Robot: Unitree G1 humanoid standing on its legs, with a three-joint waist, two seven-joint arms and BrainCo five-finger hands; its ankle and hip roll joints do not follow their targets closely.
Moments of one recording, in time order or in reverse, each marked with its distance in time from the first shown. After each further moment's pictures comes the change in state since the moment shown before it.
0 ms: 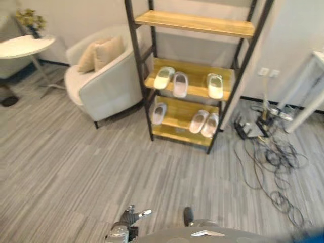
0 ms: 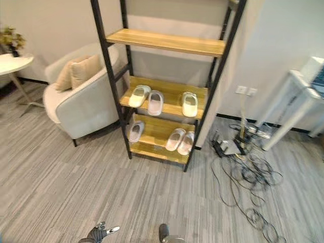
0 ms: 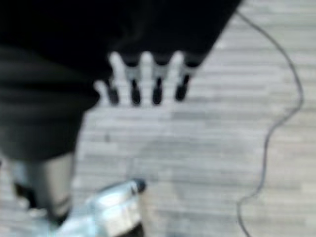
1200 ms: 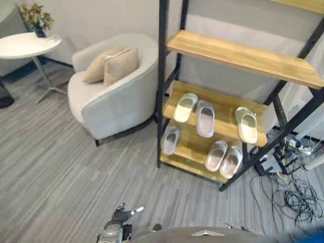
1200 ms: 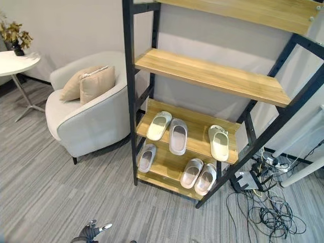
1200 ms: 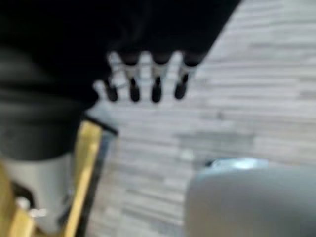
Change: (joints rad) left arm -0.046 0.069 0.009 -0.001 -0.017 -0.024 0.062; right arm -0.098 0.044 0.059 -0.121 -0.021 -0.038 -0.039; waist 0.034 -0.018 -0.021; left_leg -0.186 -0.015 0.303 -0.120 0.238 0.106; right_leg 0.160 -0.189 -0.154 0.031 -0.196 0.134
